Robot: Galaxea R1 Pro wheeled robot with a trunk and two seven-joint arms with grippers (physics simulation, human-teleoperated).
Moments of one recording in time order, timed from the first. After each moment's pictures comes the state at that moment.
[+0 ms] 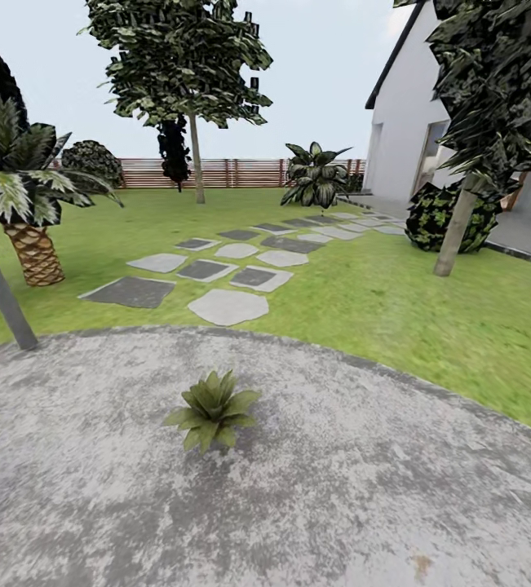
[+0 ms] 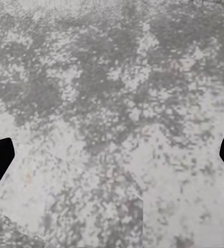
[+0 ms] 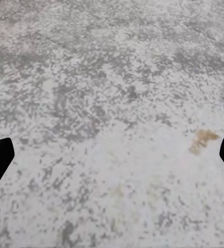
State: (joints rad) left arm -0.16 0.07 0.11 -0.24 0.01 -0.44 0.11; right arm -0.07 -0.06 0.00 -0.47 0.06 -0.47 0.00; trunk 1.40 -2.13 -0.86
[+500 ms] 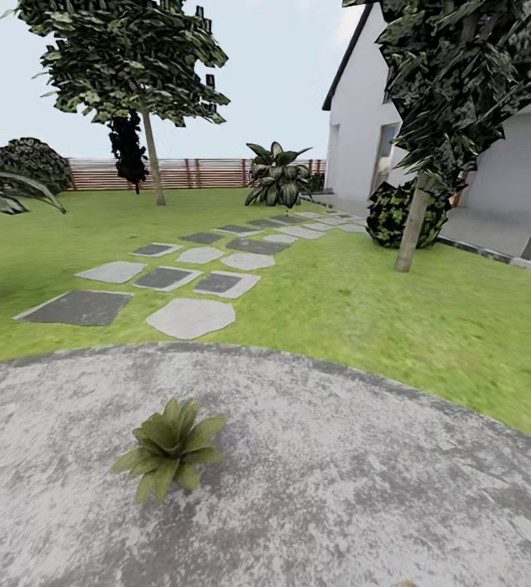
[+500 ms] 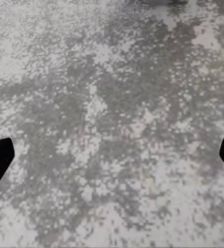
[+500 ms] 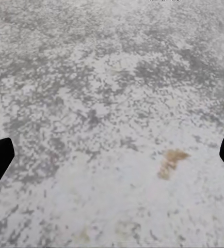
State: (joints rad) left arm -0.16 0.07 0.11 -0.24 0.01 -0.44 0.11; right arm -0.07 -0.06 0.00 -0.47 0.06 -0.47 0.00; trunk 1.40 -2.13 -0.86
